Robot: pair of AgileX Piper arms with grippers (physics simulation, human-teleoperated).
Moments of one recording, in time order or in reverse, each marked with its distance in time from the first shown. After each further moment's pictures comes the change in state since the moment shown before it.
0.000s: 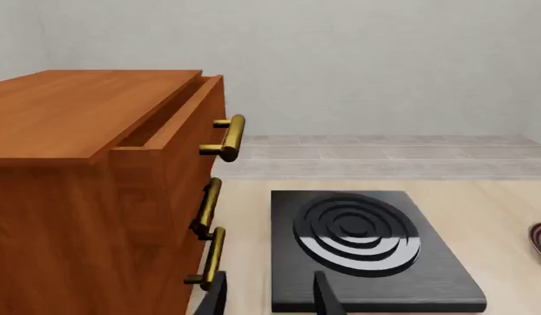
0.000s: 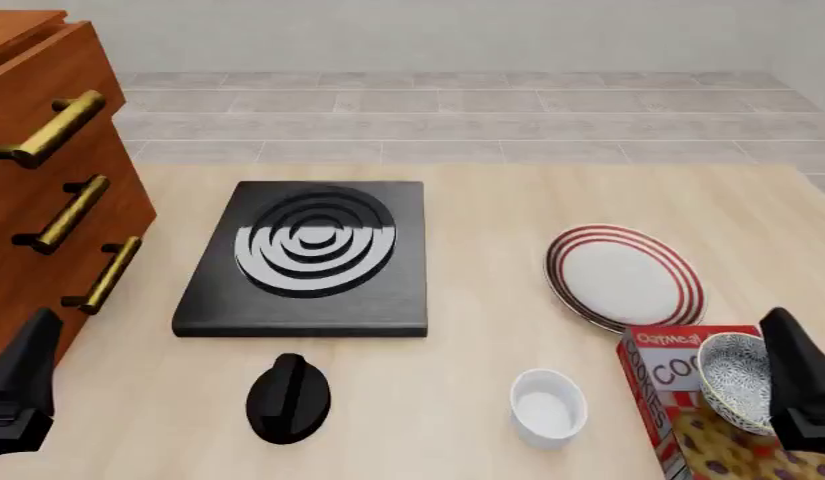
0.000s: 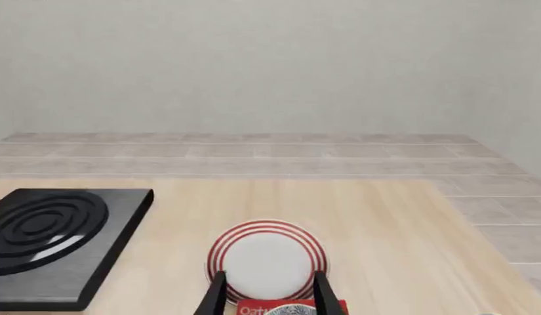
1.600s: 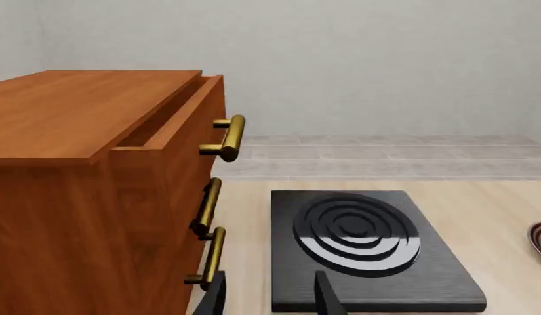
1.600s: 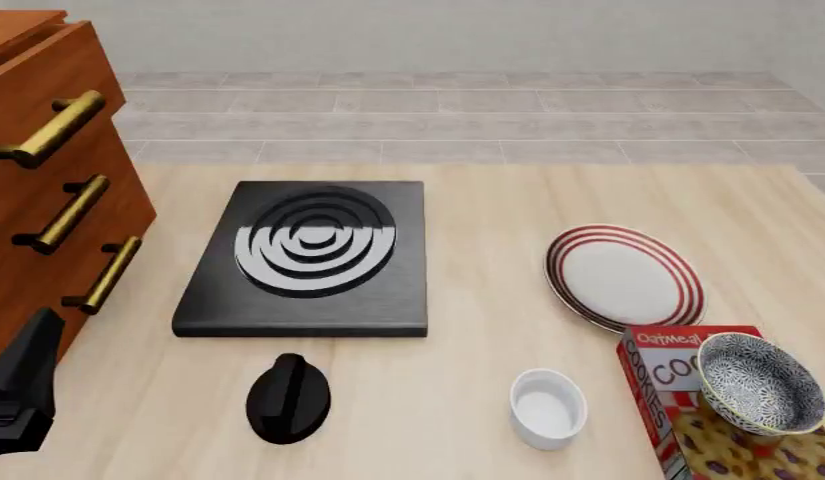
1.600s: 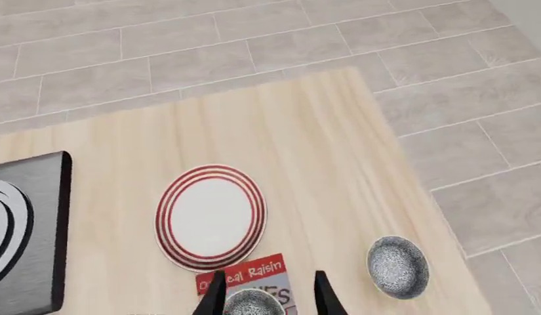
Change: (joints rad) left arm 0.000 0.000 0.000 0.000 0.000; right arm -0.262 0.780 -1.024 0.864 -0.002
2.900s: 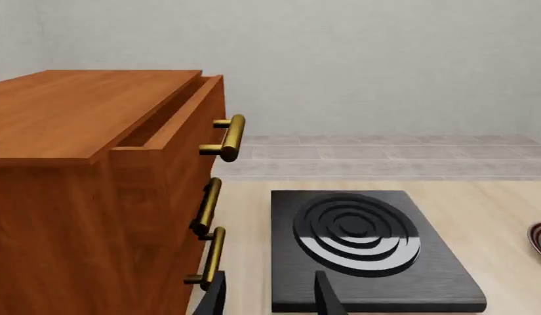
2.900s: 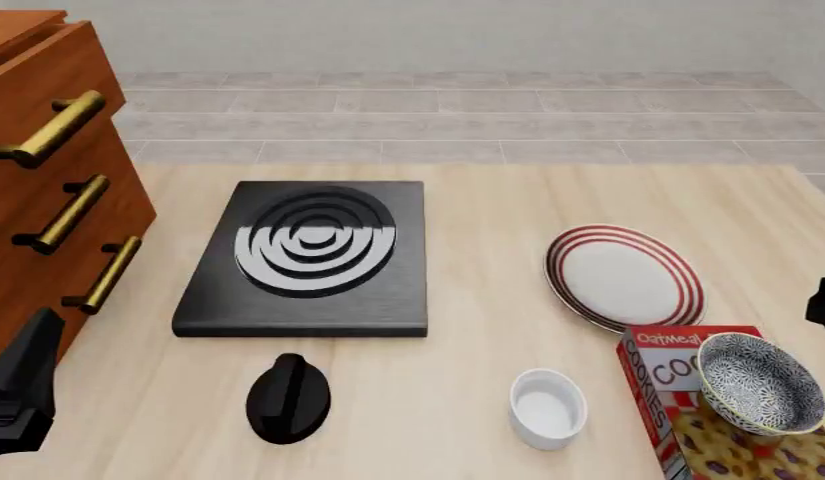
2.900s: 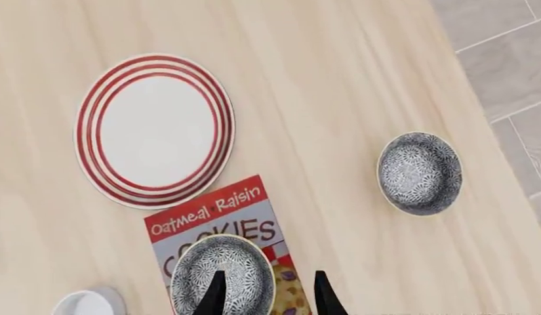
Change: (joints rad) left arm 0.000 0.000 0.000 0.000 0.000; right arm -0.105 0.088 0.362 -0.078 0.015
